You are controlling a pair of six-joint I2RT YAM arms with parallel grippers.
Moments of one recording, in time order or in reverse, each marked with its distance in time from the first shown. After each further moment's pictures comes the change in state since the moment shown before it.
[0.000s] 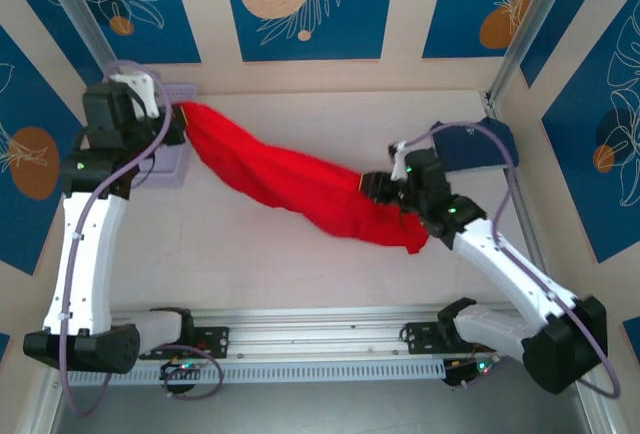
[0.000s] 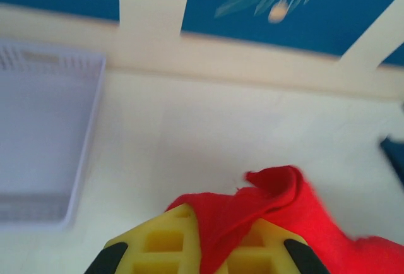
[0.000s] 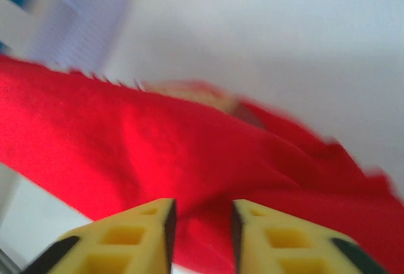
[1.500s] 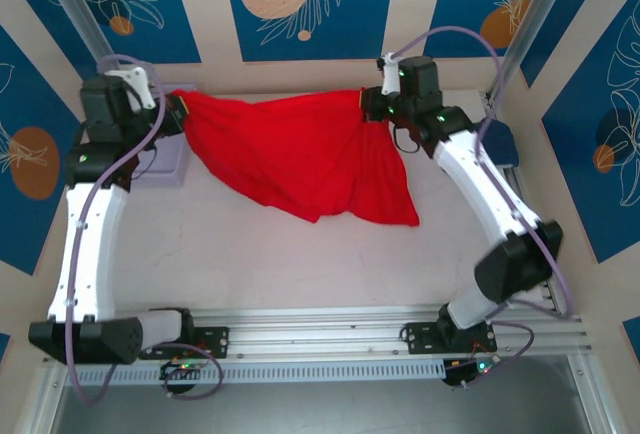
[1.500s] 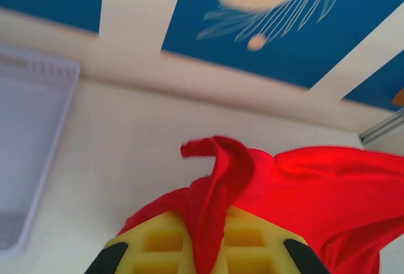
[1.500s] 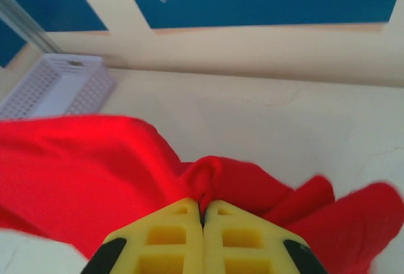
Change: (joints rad) left arm 0.049 0.017 0.044 0.117 0.108 -0.116; right arm -0.113 0.420 0.771 -0.161 0.023 -0.299
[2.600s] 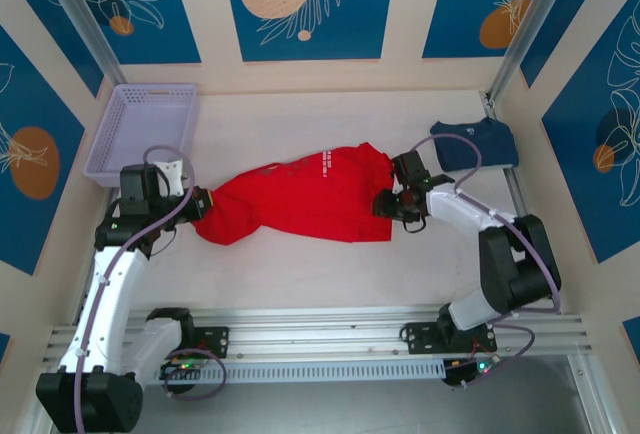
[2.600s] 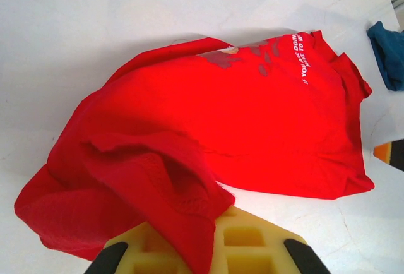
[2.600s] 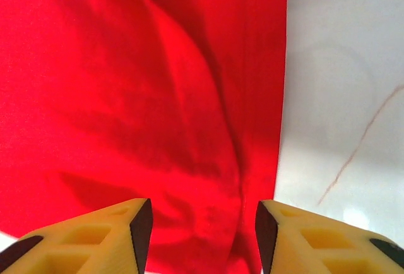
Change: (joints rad) left arm 0.001 -0.313 -0.681 -0.008 0.148 0.066; right arm -0.056 0.012 -0.680 -0.018 0.014 0.200
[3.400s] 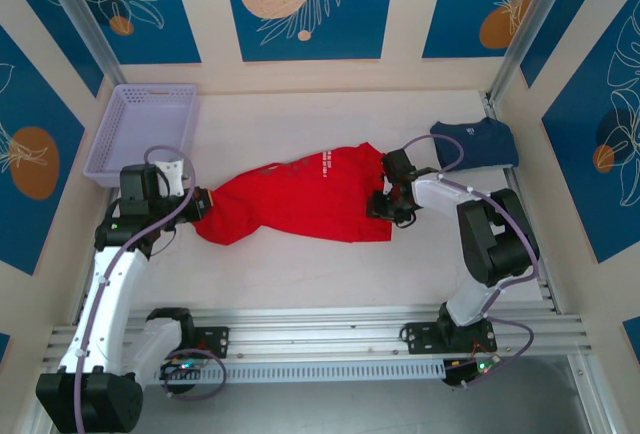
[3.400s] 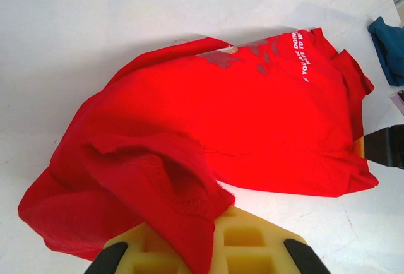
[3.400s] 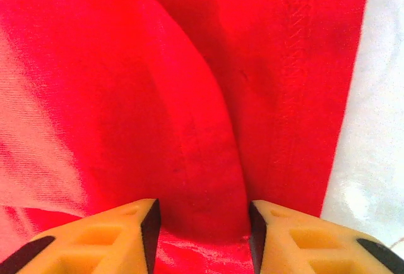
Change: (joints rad) left arm 0.000 -0.002 0.000 0.000 0.000 0.024; right arm 0.023 0.163 0.067 -0.013 -0.038 0.000
